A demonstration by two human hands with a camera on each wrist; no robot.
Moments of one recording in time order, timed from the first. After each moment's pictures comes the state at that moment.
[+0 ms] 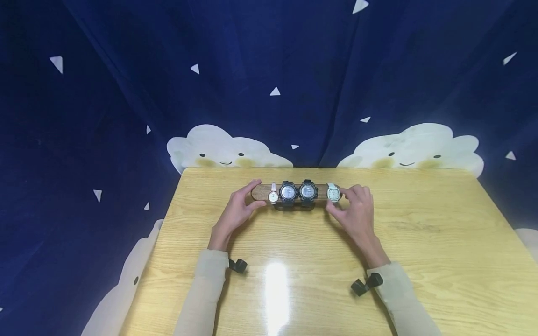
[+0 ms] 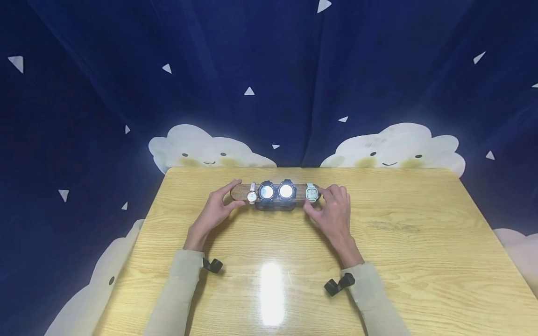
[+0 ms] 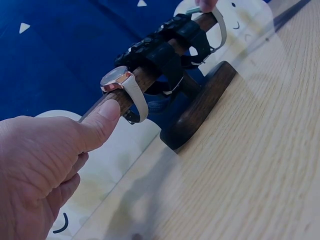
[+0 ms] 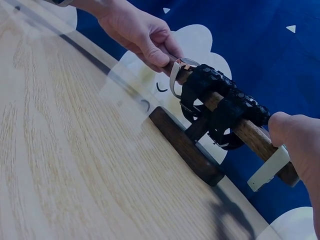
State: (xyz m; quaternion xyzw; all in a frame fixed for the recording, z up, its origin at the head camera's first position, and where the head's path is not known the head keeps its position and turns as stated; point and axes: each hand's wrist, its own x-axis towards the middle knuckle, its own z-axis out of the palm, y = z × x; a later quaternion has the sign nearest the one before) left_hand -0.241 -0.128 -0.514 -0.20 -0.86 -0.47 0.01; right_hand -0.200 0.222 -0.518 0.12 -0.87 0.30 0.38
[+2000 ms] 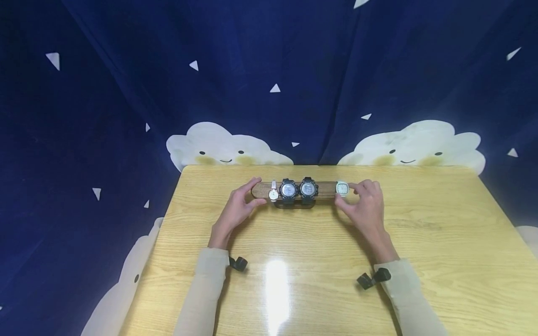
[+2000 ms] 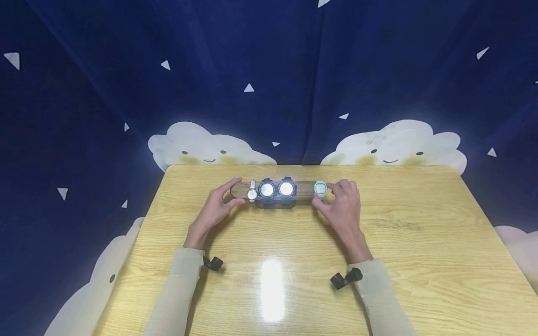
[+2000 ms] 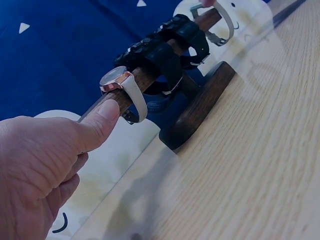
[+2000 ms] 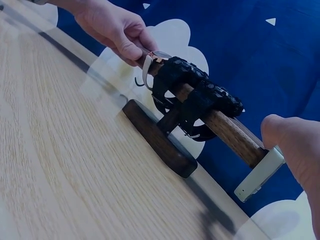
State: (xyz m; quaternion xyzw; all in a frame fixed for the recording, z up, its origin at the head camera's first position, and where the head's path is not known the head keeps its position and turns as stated) left_hand -0.241 -0.127 -0.514 -0.19 -0.86 -0.48 0.01; right_hand -0.204 0.243 -0.510 0.11 -0.87 0.31 0.38
